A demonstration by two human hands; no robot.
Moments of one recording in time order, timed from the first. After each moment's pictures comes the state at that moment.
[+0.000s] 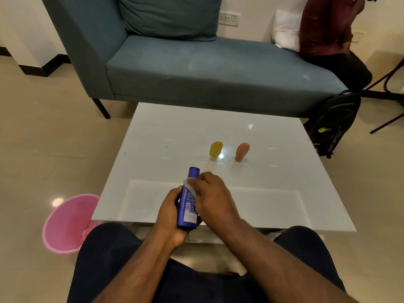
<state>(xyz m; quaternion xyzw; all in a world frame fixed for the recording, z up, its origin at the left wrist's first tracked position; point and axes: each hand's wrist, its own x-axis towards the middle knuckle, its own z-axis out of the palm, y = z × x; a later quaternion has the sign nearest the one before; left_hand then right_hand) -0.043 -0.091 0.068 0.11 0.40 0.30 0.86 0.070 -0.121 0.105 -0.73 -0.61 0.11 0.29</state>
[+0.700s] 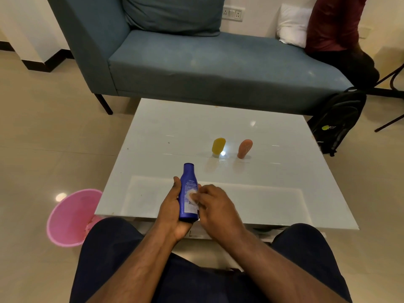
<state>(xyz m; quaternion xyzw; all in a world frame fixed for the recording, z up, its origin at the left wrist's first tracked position) -0.044 -0.084 0.057 0.07 0.39 0.31 0.87 0.064 -0.152 0.093 -0.70 -0.65 0.12 0.27</state>
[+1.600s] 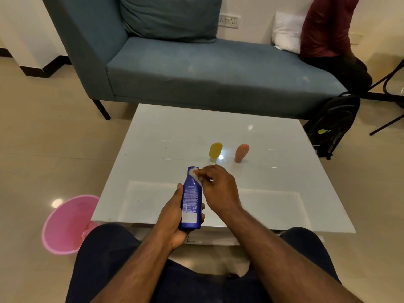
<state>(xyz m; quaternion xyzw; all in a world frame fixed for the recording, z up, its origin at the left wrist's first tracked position) -0.042 -0.089 0.064 0.18 0.45 0.28 0.83 0.085 -0.104 0.113 -0.74 -0.53 0.17 0.37</state>
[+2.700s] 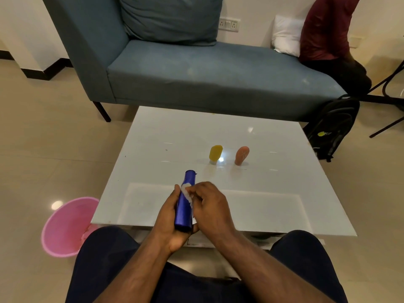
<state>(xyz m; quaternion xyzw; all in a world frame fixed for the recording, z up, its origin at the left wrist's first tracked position) -0.047 -0.092 0.076 0.10 0.40 0.29 0.86 0.052 -0.127 0.103 -0.73 -0.53 0.21 0.37</state>
